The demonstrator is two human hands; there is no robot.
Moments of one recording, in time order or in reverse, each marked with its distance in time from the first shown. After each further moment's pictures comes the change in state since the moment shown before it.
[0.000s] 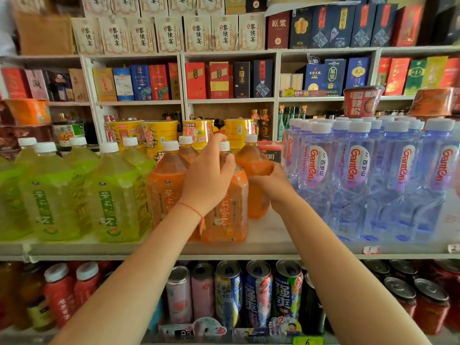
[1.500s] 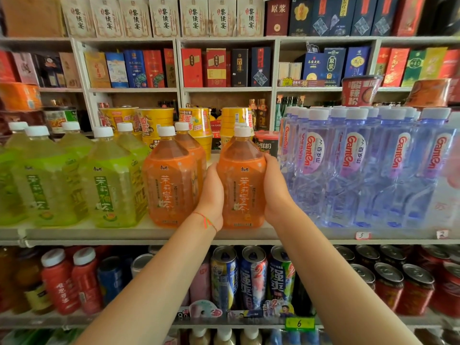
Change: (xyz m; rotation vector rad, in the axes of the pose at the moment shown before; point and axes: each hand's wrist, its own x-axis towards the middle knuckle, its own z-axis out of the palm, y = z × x) left_hand -0.040 0.022 0.036 -1.061 -0.110 -1.062; right_hand -0.071 -0.004 0.009 0.455 -0.065 0.165
